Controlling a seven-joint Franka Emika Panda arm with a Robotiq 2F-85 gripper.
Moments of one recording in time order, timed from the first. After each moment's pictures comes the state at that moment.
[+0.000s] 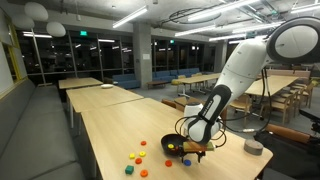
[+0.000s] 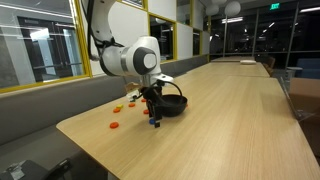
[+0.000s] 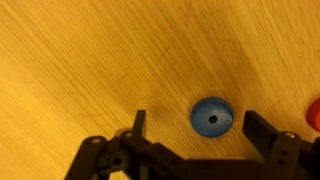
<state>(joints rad) 0.15 0.42 -0.11 -2.34 0.06 2.78 0.77</state>
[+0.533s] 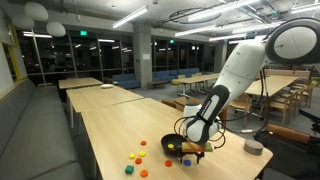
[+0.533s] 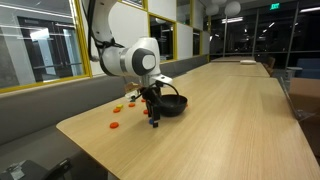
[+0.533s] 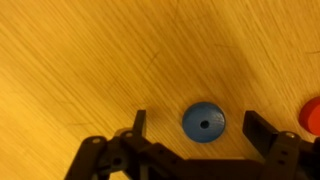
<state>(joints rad) 0.15 0.43 -0.10 -2.33 0.09 2.78 0.77</state>
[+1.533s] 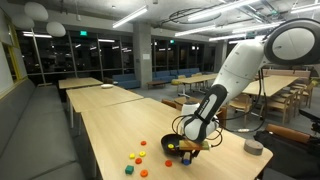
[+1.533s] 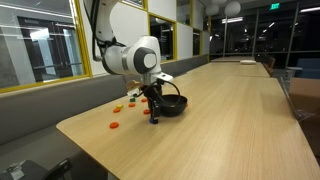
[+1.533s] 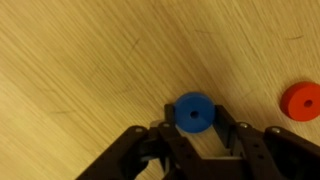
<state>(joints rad) 0.16 0.44 -0.10 -2.29 0.10 2.78 0.77</state>
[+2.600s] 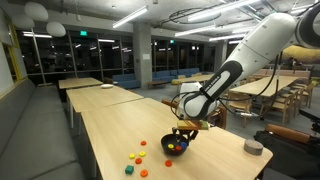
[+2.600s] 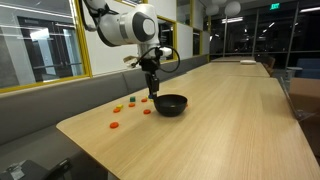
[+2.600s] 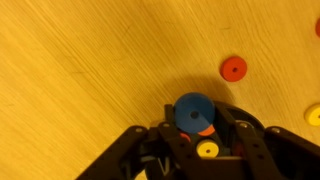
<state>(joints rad) 0.17 0.21 -0.12 -2.28 0.03 2.58 0.81</state>
